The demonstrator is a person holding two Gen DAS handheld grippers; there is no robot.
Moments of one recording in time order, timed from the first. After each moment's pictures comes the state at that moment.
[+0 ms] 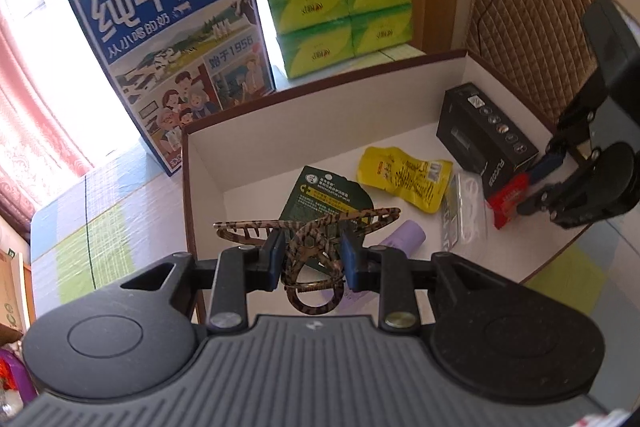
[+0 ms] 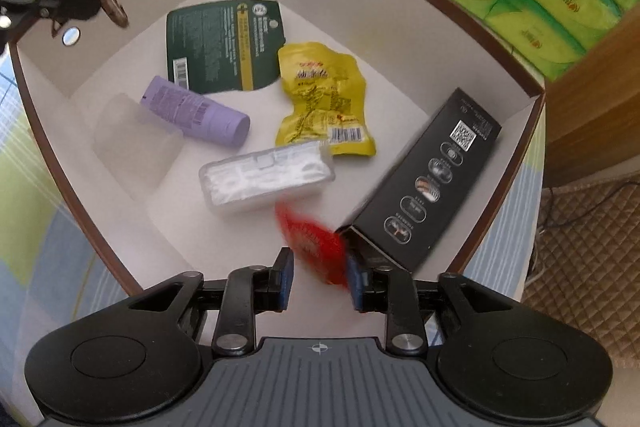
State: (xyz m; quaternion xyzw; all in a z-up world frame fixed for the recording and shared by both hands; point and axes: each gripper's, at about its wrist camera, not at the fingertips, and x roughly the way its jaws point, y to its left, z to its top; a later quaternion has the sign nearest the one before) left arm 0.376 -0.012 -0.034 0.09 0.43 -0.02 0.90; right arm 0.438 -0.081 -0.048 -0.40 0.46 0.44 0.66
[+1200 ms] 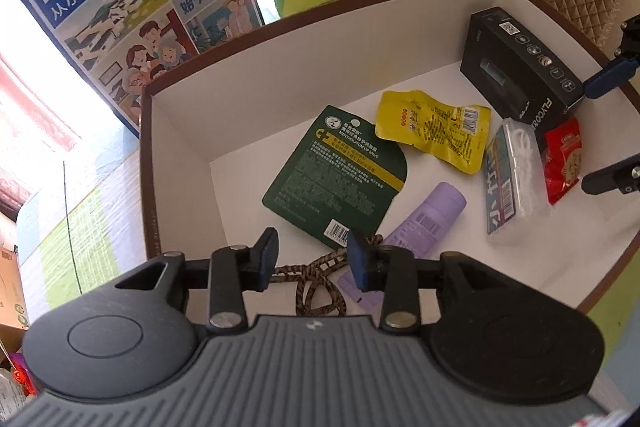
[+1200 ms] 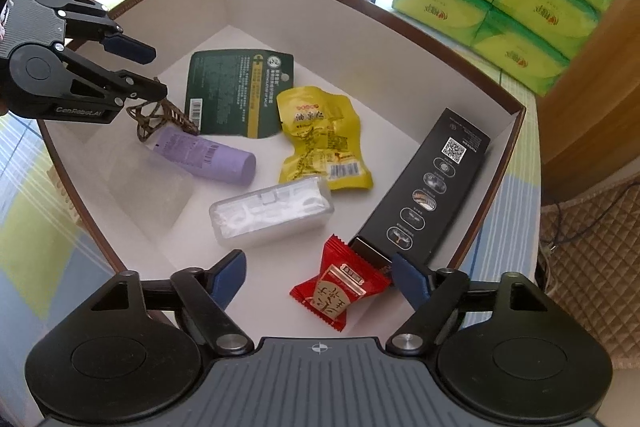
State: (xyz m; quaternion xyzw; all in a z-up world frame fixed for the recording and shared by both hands) left arm 0.419 -0.008 -0.087 0.12 0.49 -0.02 0.86; right arm 0.441 -0.096 -0.032 -0.34 0.44 0.46 0.69
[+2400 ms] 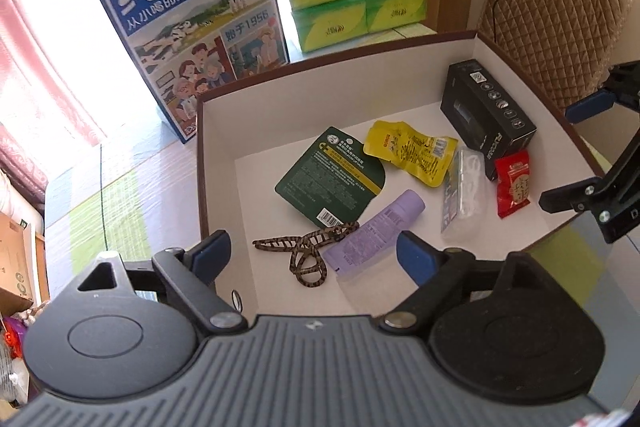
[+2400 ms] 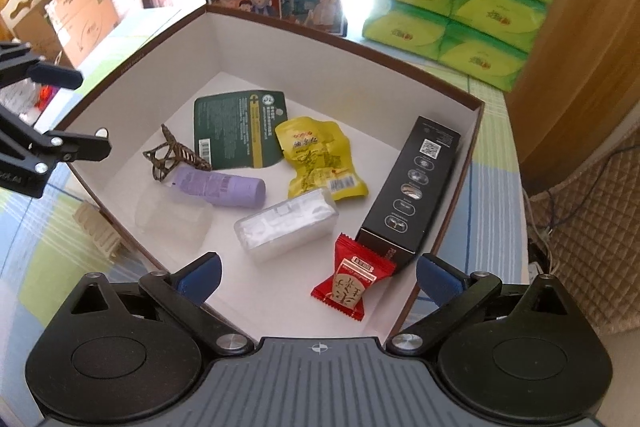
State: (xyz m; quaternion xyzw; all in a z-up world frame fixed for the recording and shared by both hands) left arm 0.354 -0.018 -0.023 0.07 0.46 0.02 0.89; right arm 0.419 -0.120 -0.001 -0.26 0.43 0.44 0.74
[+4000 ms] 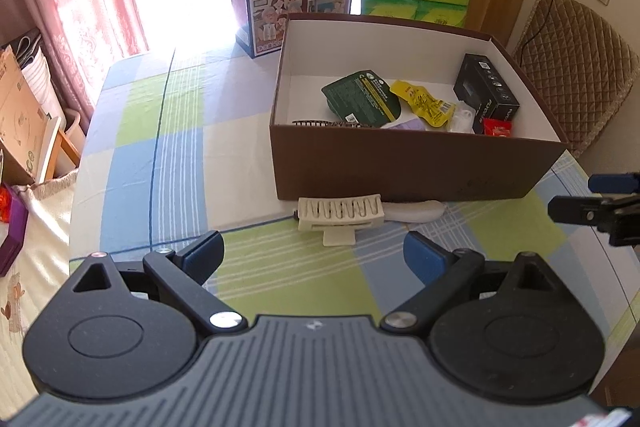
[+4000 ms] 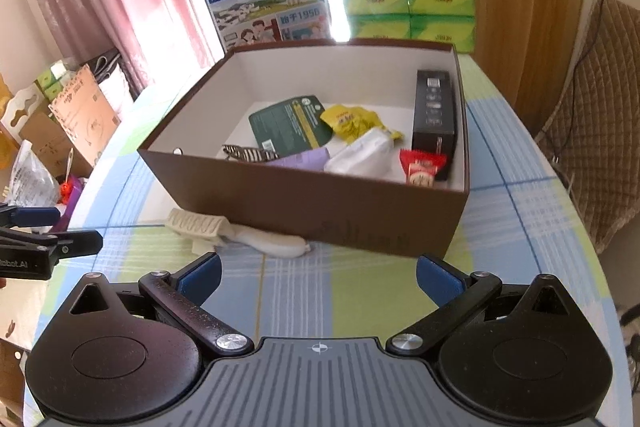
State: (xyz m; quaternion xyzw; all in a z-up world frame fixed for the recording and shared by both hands) left arm 0.185 -0.006 -0.025 -0.05 0.43 0.10 0.89; right arm 0.280 -0.191 0.009 -0.10 0.42 0.41 0.81
